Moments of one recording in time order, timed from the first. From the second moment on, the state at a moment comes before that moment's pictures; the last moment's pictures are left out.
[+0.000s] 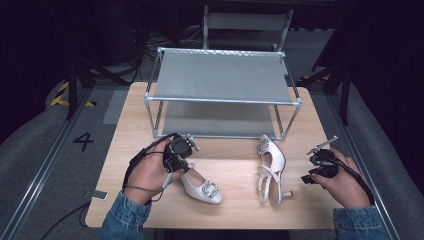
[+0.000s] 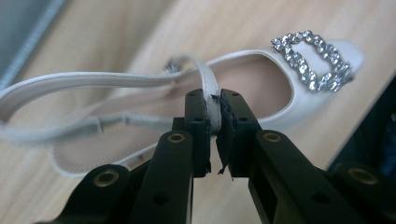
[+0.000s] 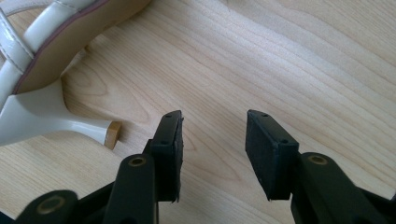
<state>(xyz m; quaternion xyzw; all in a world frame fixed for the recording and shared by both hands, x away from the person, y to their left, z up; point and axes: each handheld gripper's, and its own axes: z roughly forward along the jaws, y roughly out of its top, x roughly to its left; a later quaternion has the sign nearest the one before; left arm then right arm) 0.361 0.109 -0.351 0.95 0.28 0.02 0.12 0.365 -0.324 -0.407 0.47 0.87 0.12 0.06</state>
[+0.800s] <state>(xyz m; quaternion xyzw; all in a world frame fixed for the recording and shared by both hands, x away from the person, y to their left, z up) 0.367 0.095 -0.371 0.96 0.25 0.01 0.10 0.363 -0.323 -0.410 0.46 0.88 0.13 0.06</state>
